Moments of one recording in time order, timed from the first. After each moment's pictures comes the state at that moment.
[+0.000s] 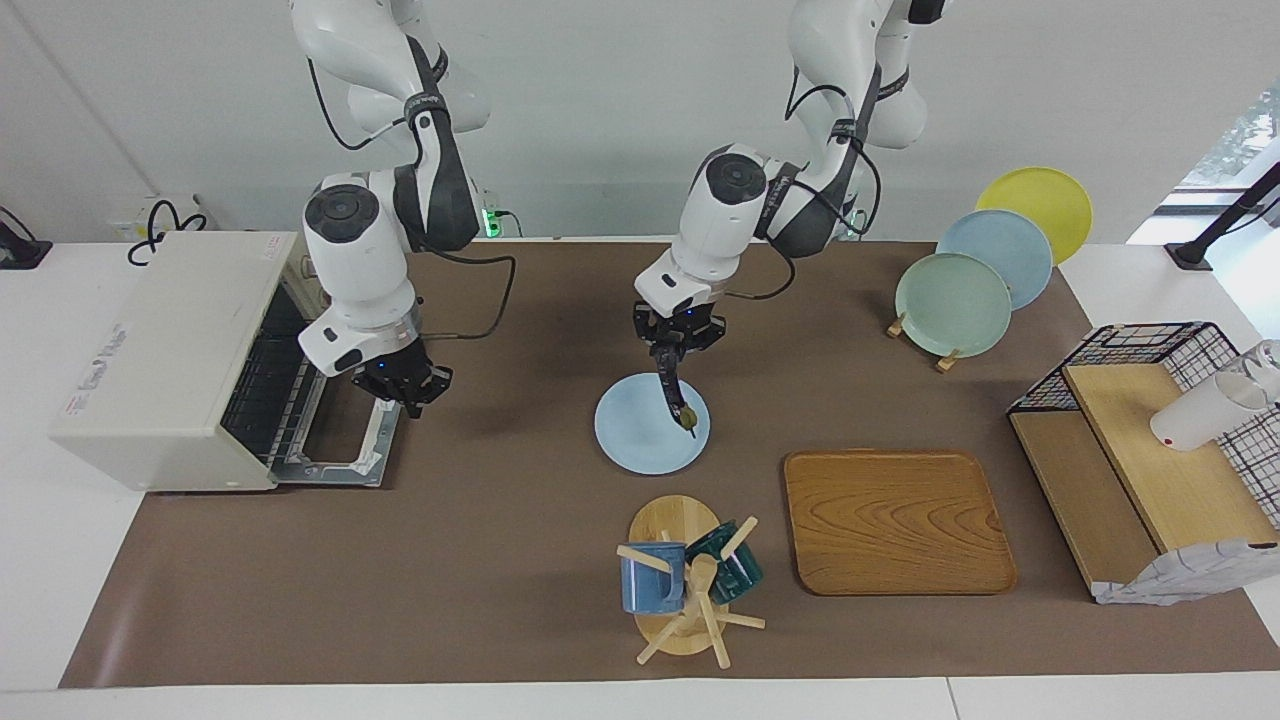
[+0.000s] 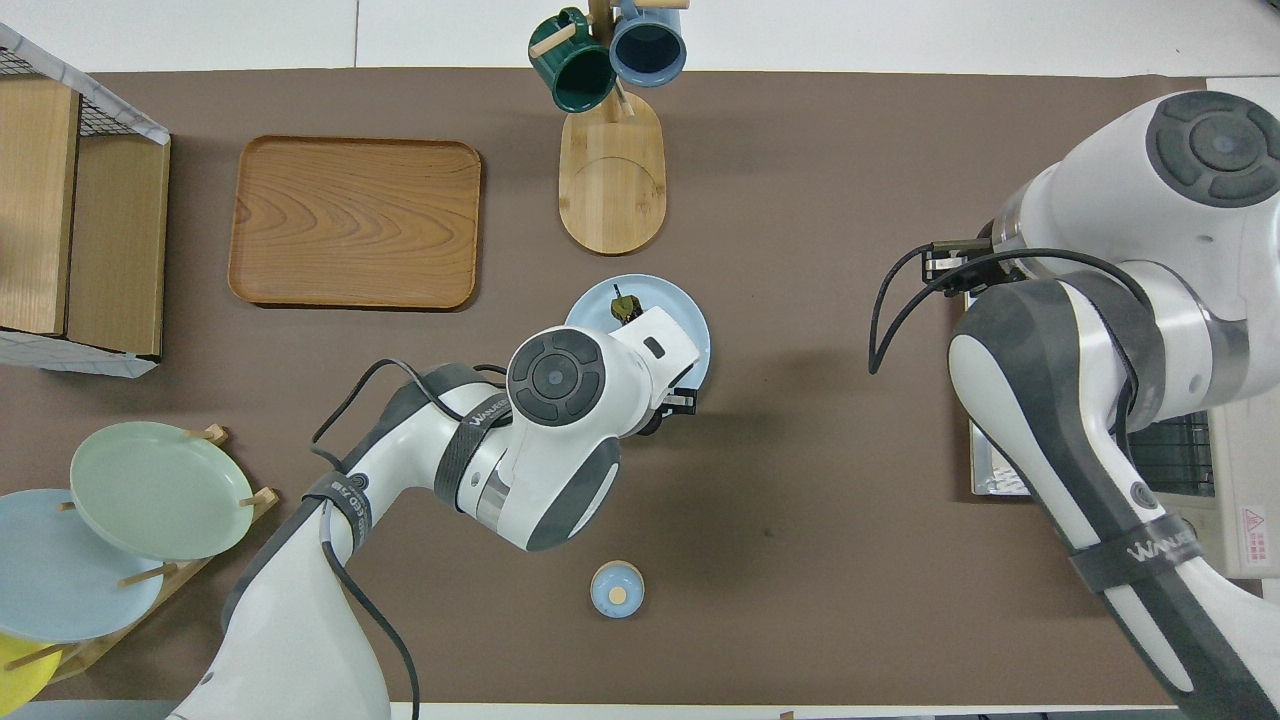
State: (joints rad) left arm -0.69 0.34 -0.06 -1.93 -0.18 2.40 -0.45; right arm 0.05 0.15 0.13 -1.76 -0.10 1.90 0.25
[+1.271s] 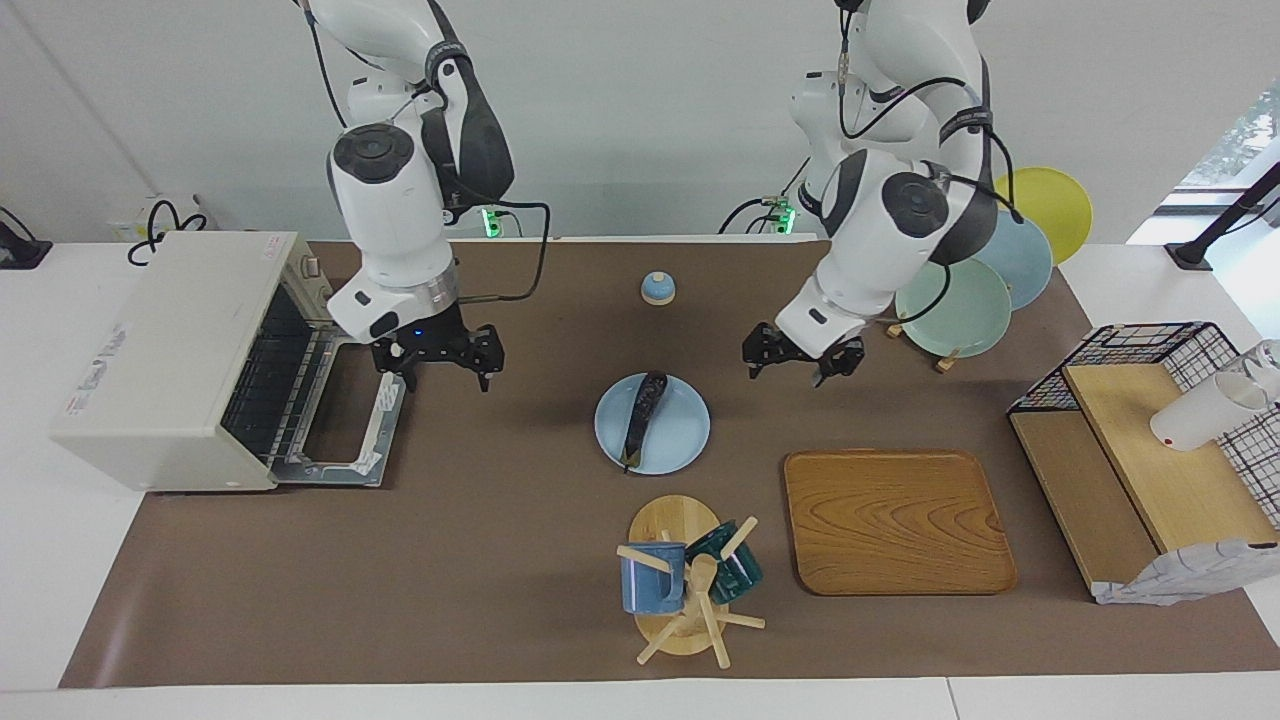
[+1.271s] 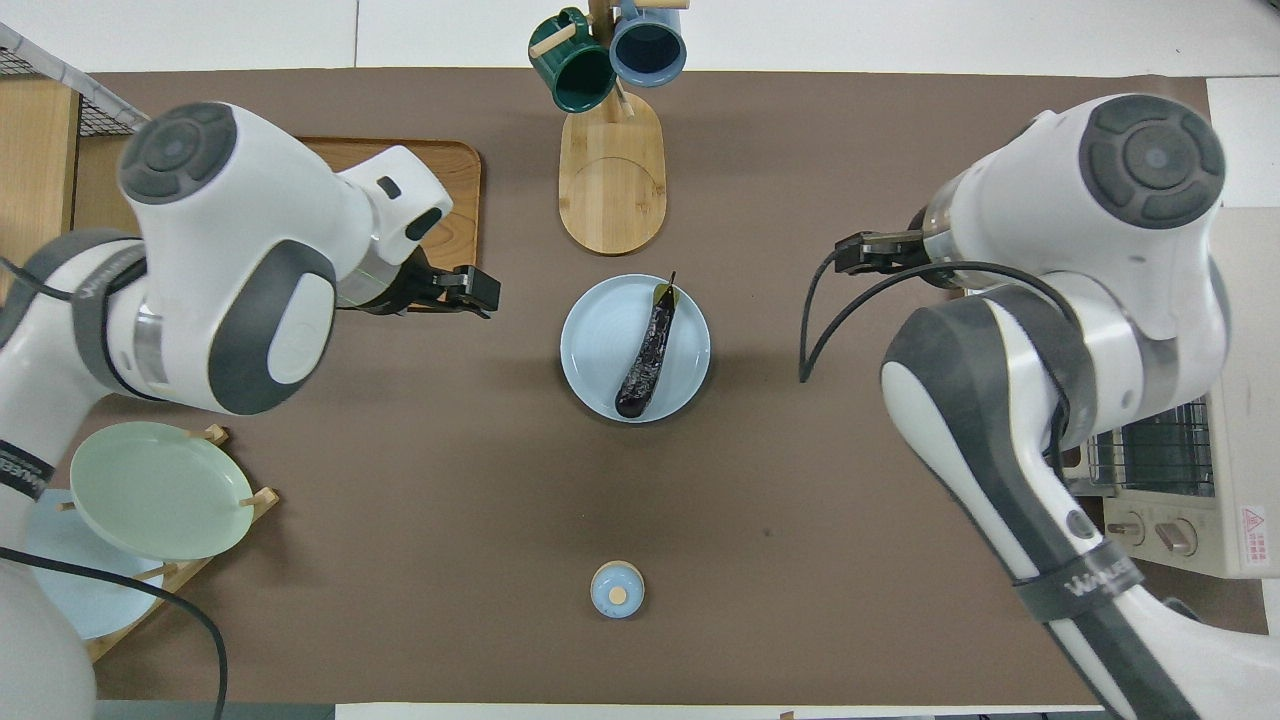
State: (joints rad) left arm -0.31 0.21 -0.04 -1.72 -0.18 1.92 -0.12; right arm 0.14 0.17 0.16 -1.75 -0.08 2.05 0.37
